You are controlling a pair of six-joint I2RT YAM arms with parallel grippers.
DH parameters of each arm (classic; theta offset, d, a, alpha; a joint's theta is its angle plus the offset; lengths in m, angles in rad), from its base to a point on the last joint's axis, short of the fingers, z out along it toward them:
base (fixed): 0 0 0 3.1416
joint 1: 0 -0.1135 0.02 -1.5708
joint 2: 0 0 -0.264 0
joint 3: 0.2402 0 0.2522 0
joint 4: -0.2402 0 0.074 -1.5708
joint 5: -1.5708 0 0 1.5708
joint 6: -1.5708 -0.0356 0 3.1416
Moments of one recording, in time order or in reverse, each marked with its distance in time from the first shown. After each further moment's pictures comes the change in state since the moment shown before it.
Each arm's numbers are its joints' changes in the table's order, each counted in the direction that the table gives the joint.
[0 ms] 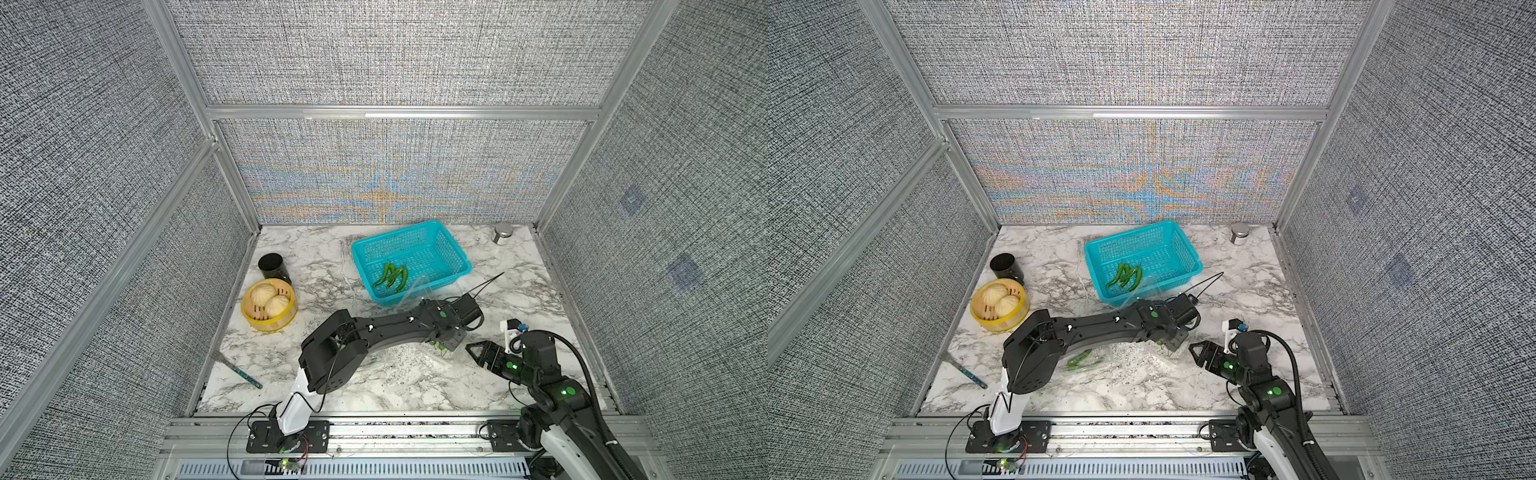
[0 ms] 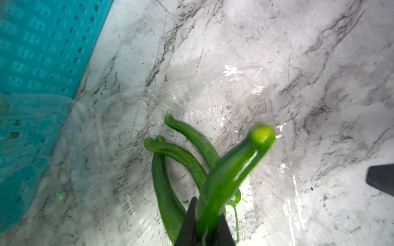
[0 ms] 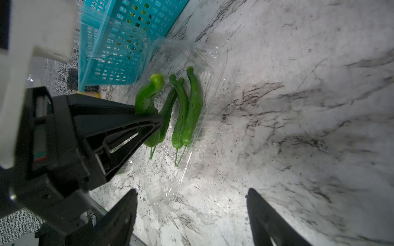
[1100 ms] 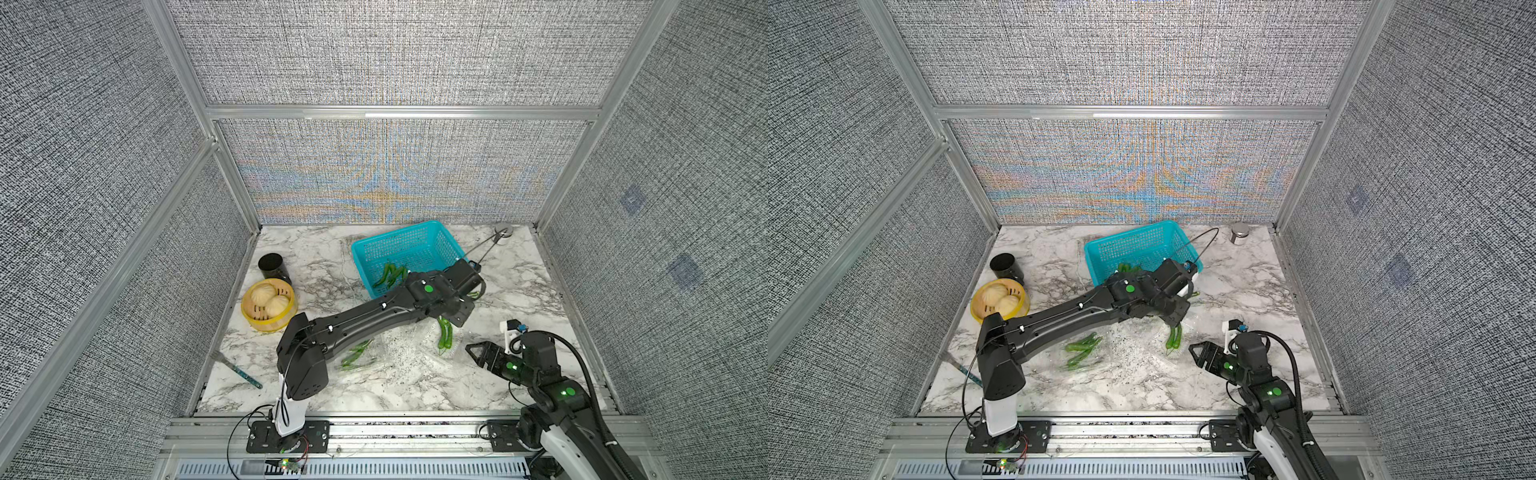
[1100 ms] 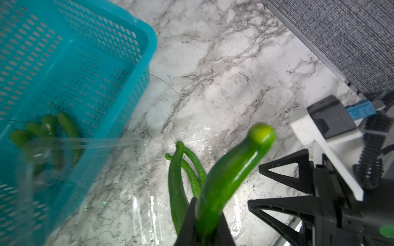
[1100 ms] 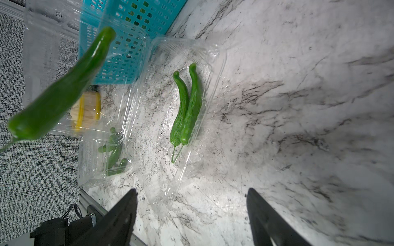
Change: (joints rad) left arm -0.066 0.174 0.222 -0.156 -0.072 -0.015; right arm 0.000 0.000 -0.008 0.000 0.003 0.000
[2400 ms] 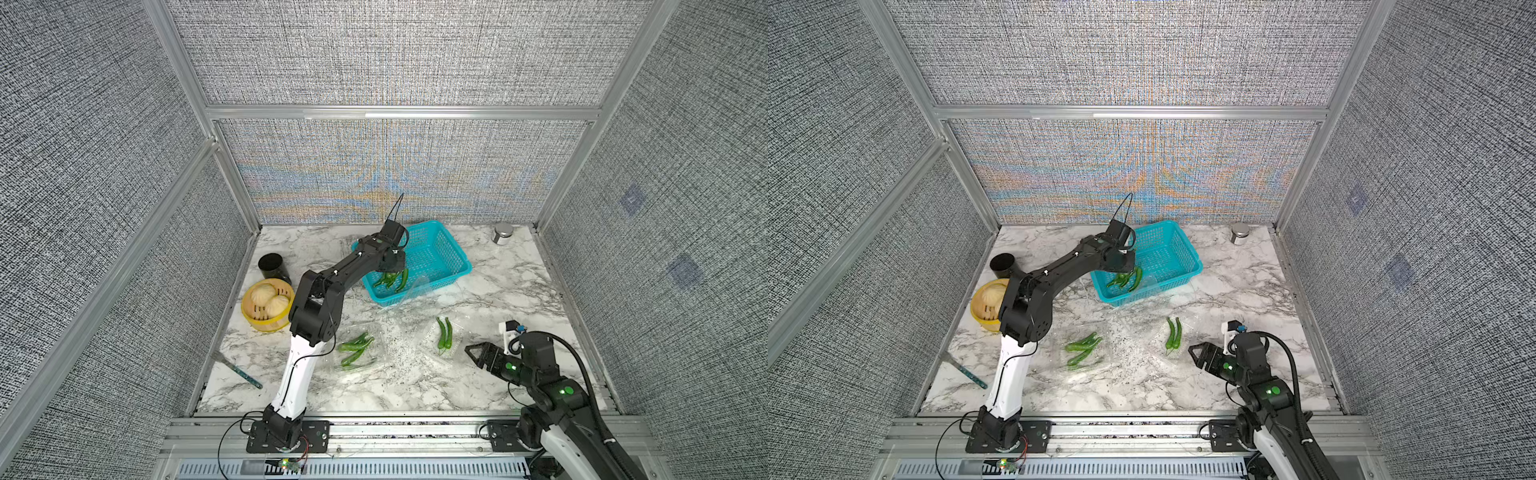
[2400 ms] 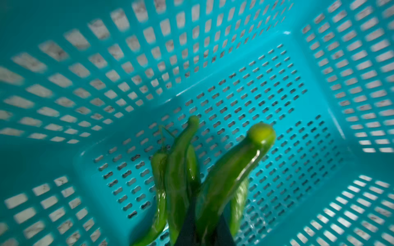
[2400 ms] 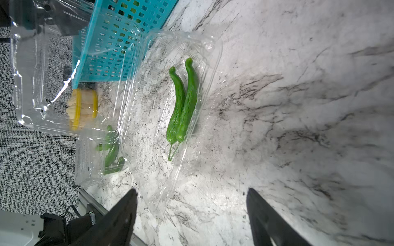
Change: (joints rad) left arm -0.517 -0.396 0.061 0.178 -0.097 0.099; right arm 0.001 -0.010 -0.007 0.003 0.008 0.000
